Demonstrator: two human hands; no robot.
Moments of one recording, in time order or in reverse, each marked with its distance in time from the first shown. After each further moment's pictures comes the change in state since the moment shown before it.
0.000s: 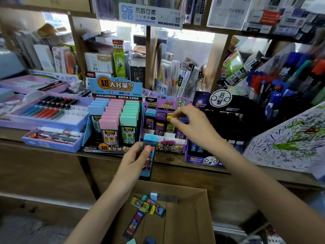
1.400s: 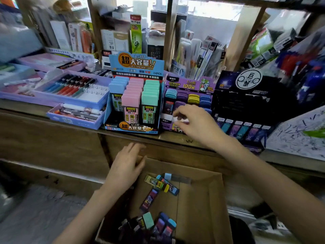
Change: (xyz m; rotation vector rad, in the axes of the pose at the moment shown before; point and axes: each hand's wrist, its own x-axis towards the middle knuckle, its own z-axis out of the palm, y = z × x) left_hand -0.028 -0.049 -0.073 1.028 -0.012 0.176; right_hand -0.016 -0.019 0.053 -0.193 -0.133 -0.161
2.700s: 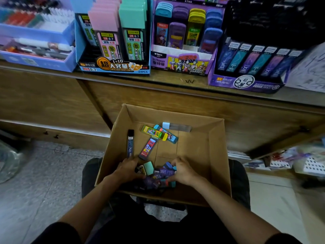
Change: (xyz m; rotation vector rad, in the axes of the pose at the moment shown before) left_hand -0.098 -0.102 0.156 0.112 -0.878 -0.324; right_hand -0.218 0.035 0.259 0.399 -0.767 0.674
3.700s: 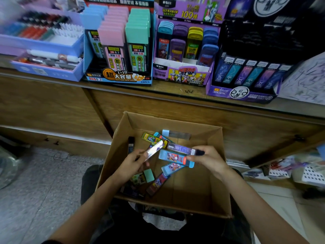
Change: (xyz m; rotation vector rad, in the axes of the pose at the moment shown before) left_hand -0.028 0.043 -0.036 -1.027 0.189 0.084; right_hand -0.047 -0.004 -0.099 0.730 0.209 -0.101
